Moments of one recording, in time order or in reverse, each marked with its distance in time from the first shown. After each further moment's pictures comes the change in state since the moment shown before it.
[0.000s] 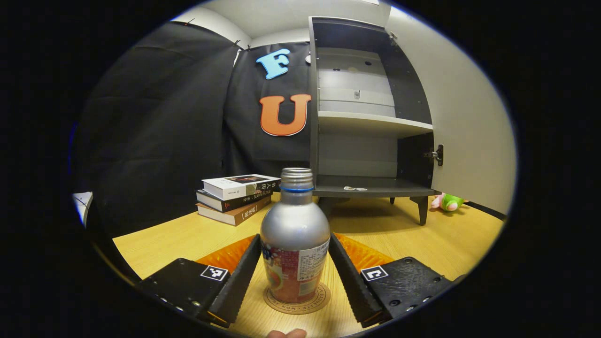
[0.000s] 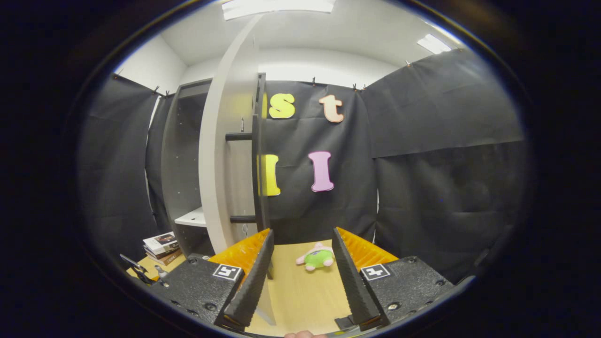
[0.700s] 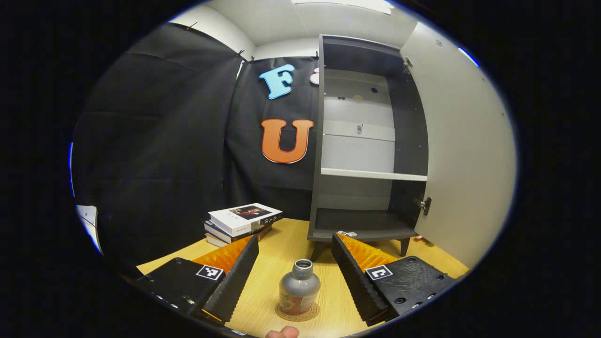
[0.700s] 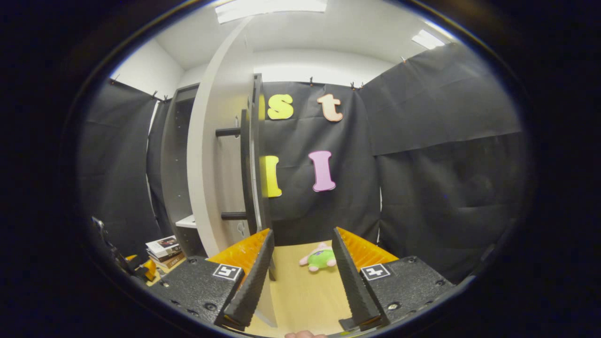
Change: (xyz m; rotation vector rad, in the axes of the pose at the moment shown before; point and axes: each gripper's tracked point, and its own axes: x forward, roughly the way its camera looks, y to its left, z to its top) left arm -0.040 0.013 0.149 -0.051 -0.029 -0.029; right arm 0.008 -0.009 -0.006 0.033 -0.023 0.016
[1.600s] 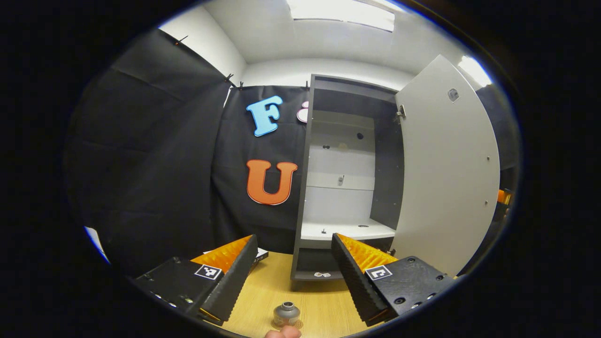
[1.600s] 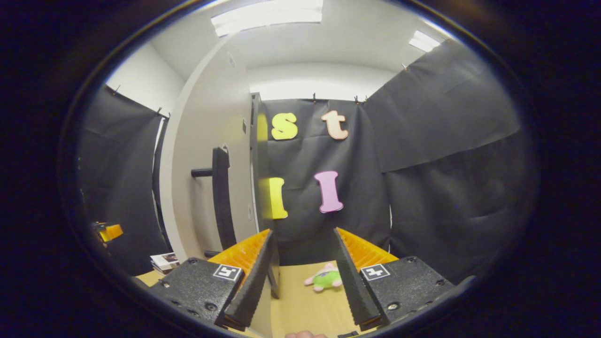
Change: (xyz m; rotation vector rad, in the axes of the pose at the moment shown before) left arm -0.041 -0.015 0.151 0.002 -0.143 -0.108; right arm 0.030 -0.011 0.047 0.009 -0.115 0.069
